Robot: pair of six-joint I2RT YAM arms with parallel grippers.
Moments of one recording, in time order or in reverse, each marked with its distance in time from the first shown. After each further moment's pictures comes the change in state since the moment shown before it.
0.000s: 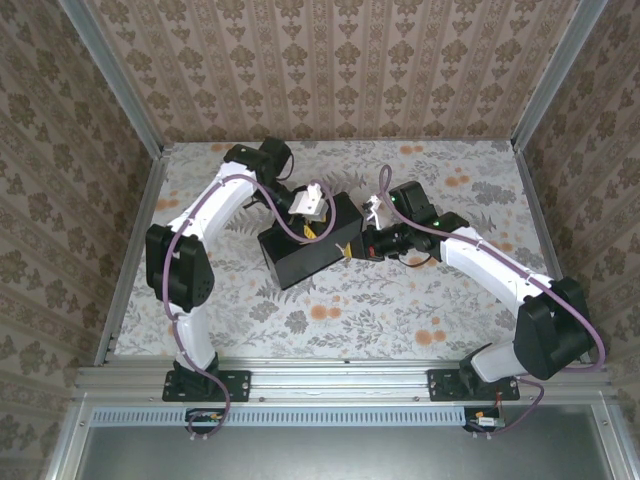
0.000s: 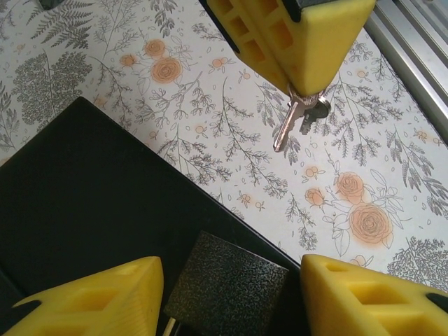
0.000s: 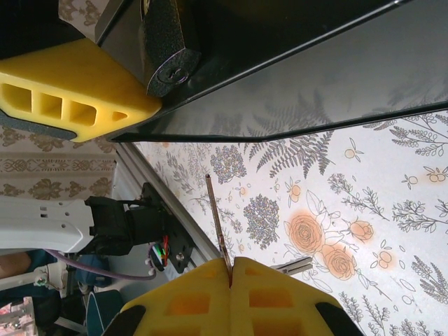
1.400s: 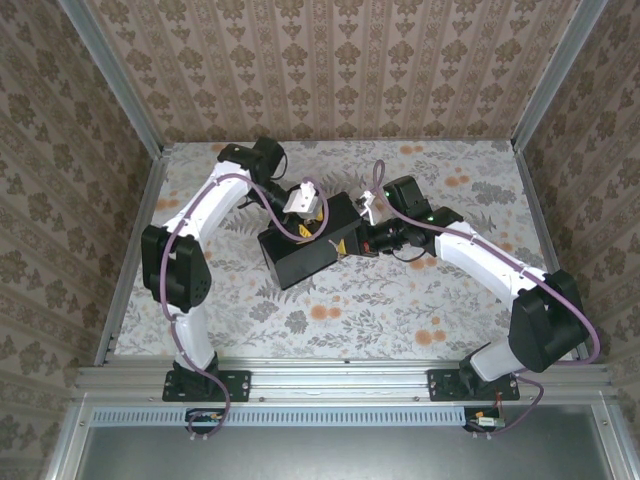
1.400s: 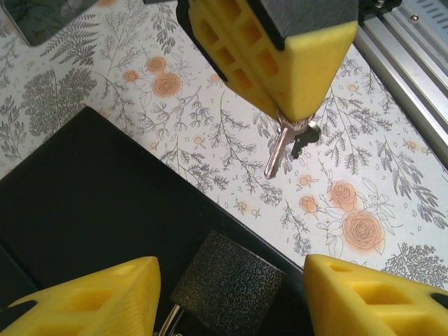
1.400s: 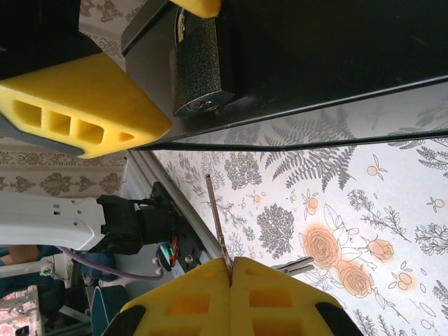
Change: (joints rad) left arm 0.030 -0.010 -0.007 -0.025 0.052 0.037; right arm 0.015 0.046 0.055 0.013 -0.026 -0.008
